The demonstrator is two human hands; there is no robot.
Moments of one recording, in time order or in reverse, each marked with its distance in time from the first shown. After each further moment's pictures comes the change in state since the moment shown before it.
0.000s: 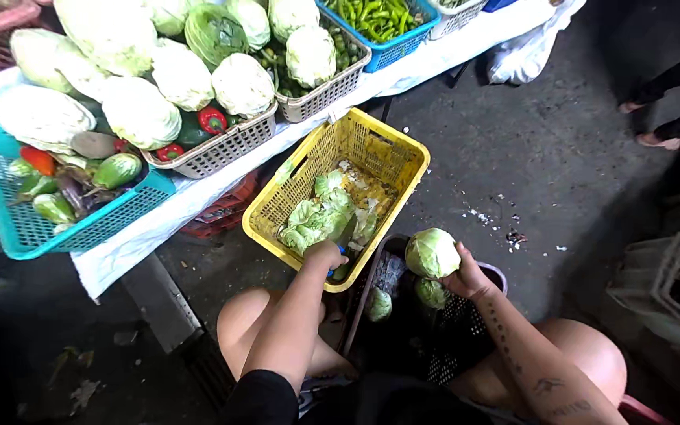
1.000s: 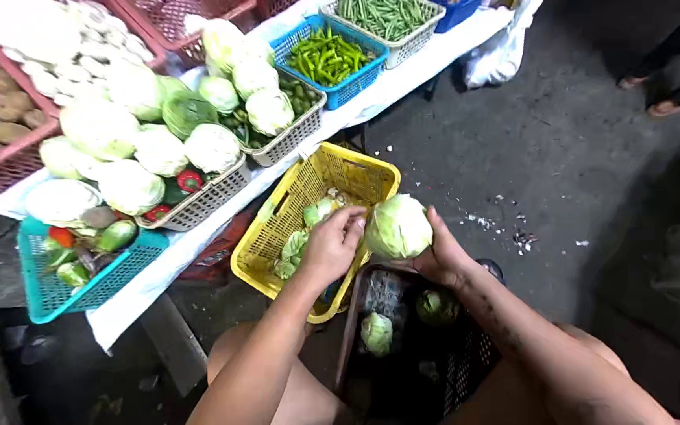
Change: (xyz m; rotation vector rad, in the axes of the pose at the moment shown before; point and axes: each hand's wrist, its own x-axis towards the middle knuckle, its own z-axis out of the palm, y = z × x) left_hand -0.123 0.097 -0.072 -0.403 0.655 0.741; right_hand -0.015 -0.108 0.063 0.180 -0.151 -0.062
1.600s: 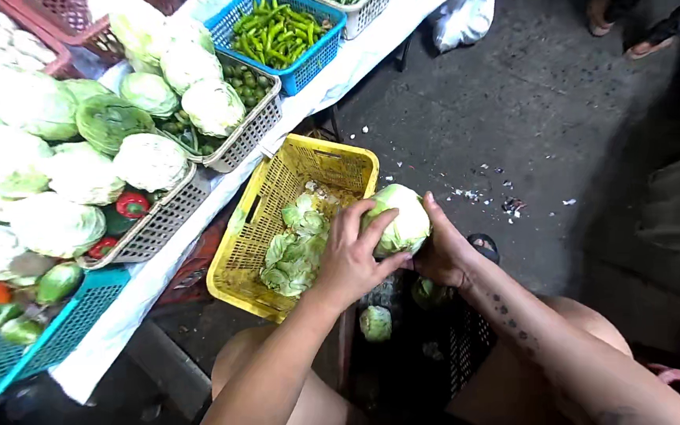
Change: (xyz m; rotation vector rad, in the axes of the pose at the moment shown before) left_hand 0.025 0.005 0.065 0.213 0.148 0.446; right_hand 0.001 -0.010 -0.020 0.120 0.154 0.108
